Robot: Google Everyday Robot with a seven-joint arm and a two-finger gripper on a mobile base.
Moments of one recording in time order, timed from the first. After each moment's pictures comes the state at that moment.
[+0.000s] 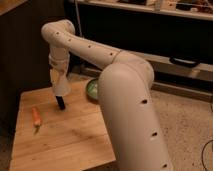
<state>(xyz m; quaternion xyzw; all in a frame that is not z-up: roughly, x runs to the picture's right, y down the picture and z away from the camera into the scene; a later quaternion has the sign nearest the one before) -0.245 -0.070 0.753 -0.34 -0.06 0.23 0.91</state>
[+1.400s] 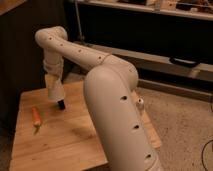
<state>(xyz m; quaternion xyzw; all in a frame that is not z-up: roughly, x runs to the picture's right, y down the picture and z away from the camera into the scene) -0.277 -0.045 0.773 -0.38 -0.05 0.20 0.90</state>
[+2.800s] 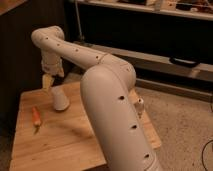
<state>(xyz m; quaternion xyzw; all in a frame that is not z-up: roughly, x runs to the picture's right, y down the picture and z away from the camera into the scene) -0.271 -0.040 0.765 -0.38 -0.02 0.20 0.90</state>
